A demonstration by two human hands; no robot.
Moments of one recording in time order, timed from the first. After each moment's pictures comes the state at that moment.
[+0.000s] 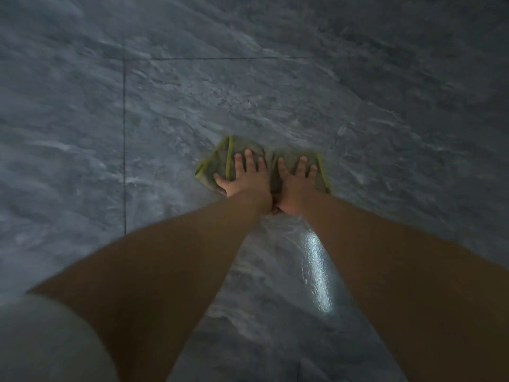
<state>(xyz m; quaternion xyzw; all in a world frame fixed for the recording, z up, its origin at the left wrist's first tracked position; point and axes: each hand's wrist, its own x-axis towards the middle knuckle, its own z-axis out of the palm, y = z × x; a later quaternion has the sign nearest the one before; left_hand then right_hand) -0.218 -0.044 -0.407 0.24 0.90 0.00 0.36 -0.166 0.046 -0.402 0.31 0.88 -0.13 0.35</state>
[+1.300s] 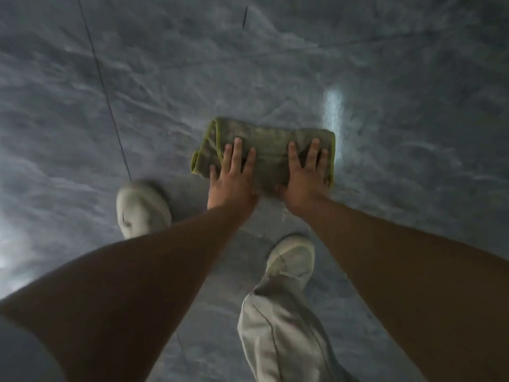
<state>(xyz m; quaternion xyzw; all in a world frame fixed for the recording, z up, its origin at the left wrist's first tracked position) 0.405 -0.305 -0.388 0.27 0.89 0.00 0.36 0.459 -0.156 -0.377 0.33 0.83 -0.18 0.42</state>
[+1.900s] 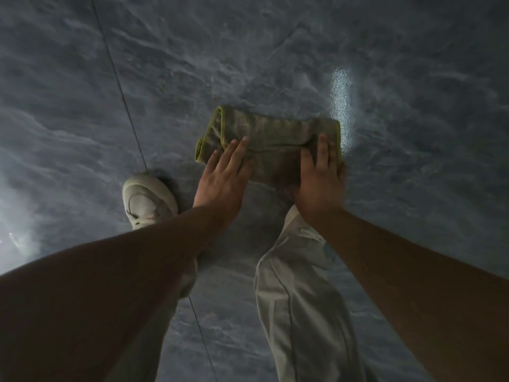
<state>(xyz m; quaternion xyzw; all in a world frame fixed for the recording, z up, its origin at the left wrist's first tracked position) 0.475 -0.404 -0.378 0.42 0.87 0.01 0.26 0.573 -0.222 -0.369 0.28 0.90 -0.12 0.31</state>
